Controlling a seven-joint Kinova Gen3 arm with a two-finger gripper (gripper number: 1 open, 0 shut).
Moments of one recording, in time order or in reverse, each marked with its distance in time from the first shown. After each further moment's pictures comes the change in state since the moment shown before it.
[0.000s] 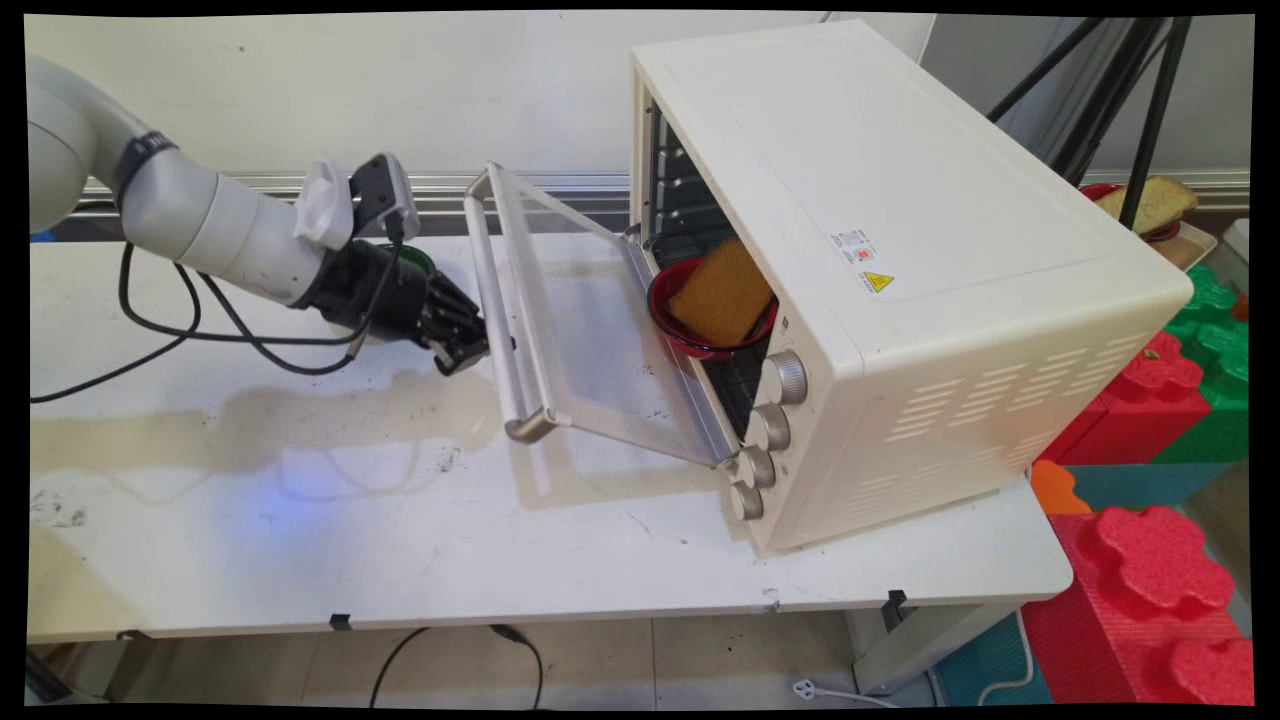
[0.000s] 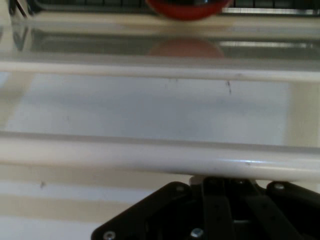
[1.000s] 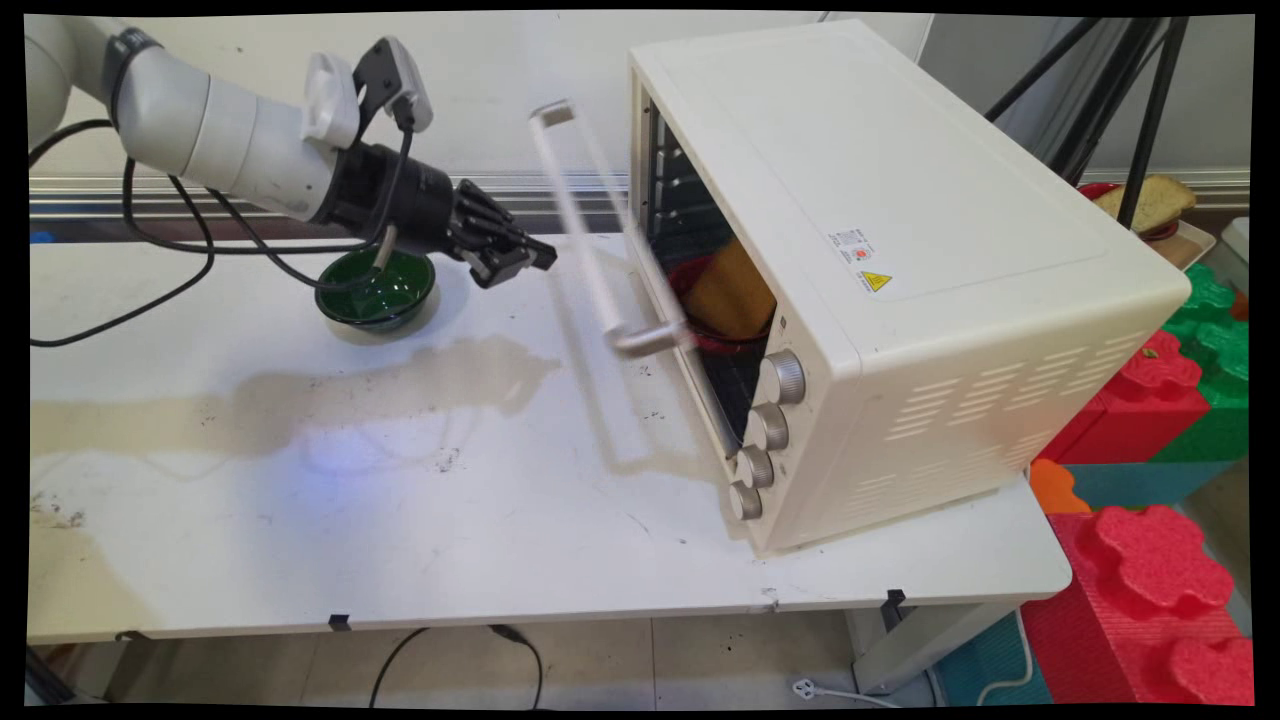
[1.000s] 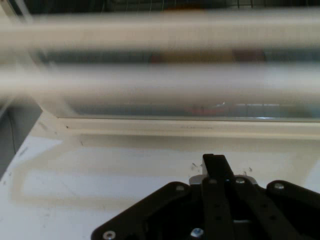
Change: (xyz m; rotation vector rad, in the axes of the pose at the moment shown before) arm 0.061 -0.011 -0.024 0.041 0.148 0.029
